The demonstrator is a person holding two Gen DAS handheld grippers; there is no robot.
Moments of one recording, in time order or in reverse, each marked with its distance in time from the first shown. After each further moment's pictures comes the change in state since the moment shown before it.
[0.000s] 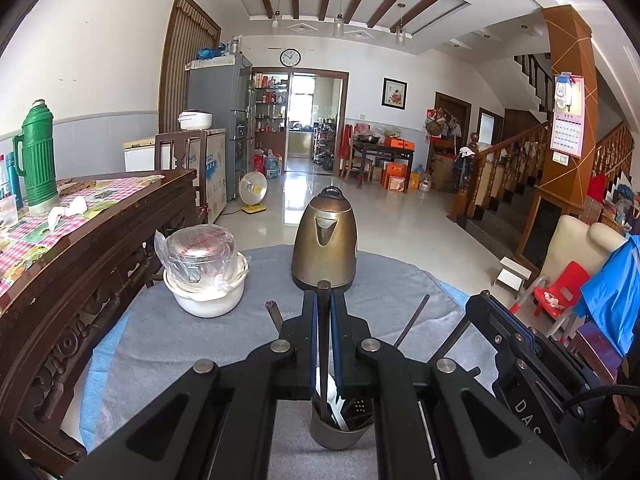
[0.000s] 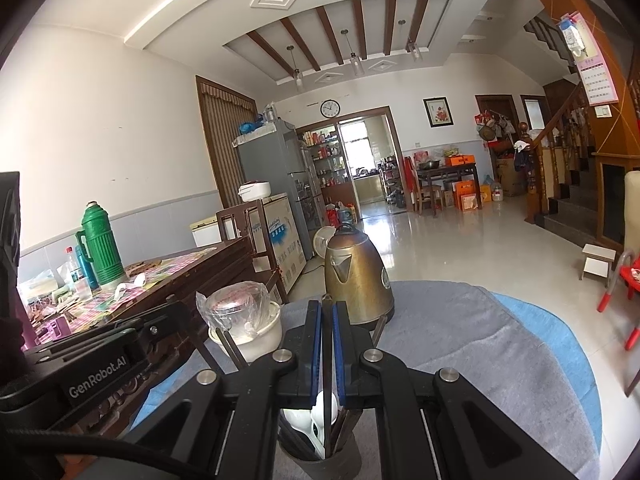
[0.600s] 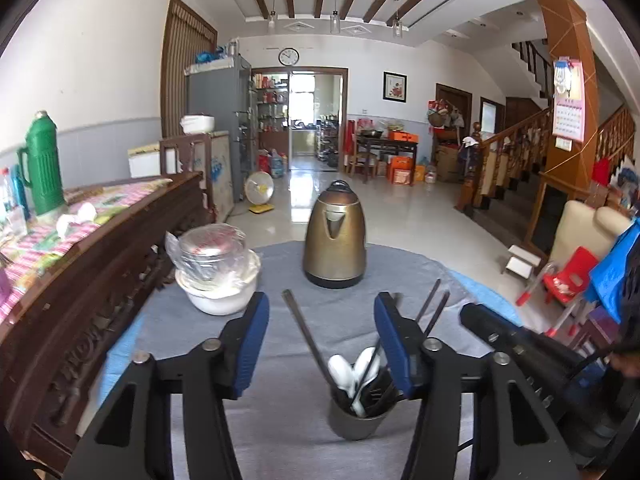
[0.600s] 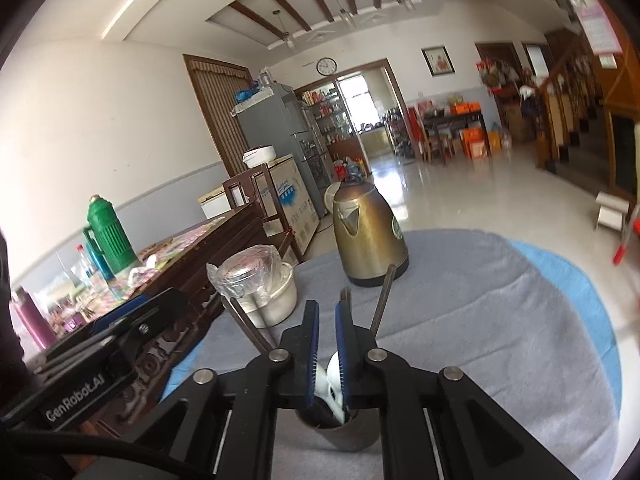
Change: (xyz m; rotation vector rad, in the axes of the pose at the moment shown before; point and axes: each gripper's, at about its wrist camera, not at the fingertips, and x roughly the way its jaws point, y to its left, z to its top) left arm -0.012 0.004 -0.008 0.060 0.010 0.050; right arm 0.014 -0.019 -0.009 0.118 0.169 0.065
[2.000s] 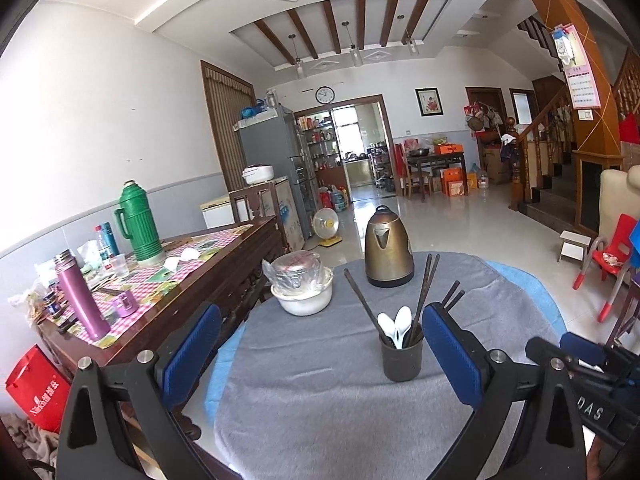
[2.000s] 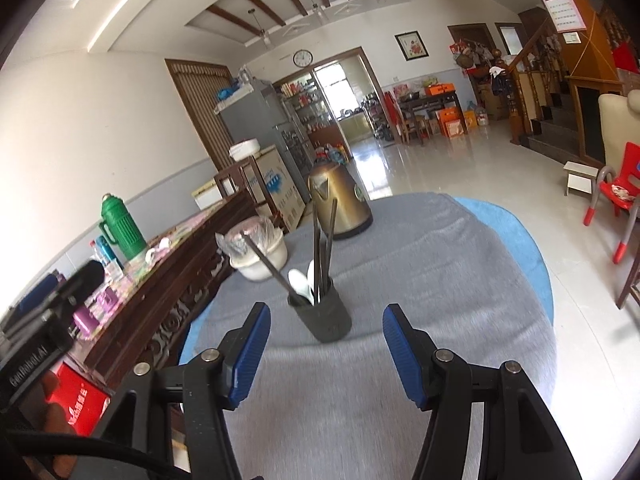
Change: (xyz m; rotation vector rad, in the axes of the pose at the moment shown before) left arm -0.181 -0.046 -0.043 0.140 -0.127 0.280; right arm -0.171 -0.014 -0.071 0.053 0.057 -0.056
